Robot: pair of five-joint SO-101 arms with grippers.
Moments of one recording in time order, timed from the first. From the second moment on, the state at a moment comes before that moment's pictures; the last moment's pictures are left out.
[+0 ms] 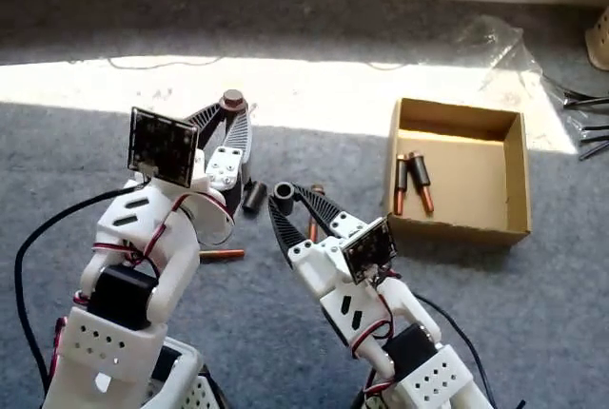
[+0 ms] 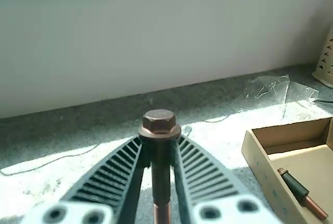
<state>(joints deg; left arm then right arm) 13.8 -67.7 51.6 34.5 4.3 -39.2 -91.7 96.0 6.6 3.1</state>
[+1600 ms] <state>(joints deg) 29.9 -85.6 70.2 21.8 7.3 -39.2 -91.7 96.0 6.6 3.1</state>
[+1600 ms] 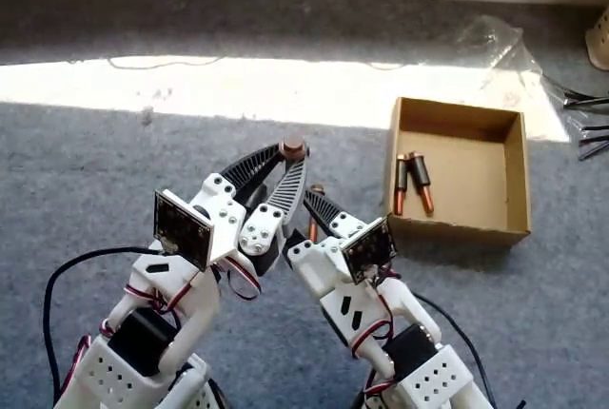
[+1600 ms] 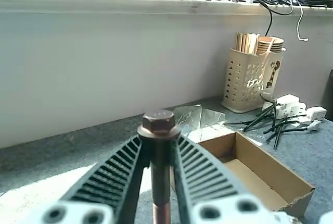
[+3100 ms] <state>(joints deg) 27.6 -85.8 77.2 16.8 7.3 -38.8 -91.6 96.0 6.6 9.5</state>
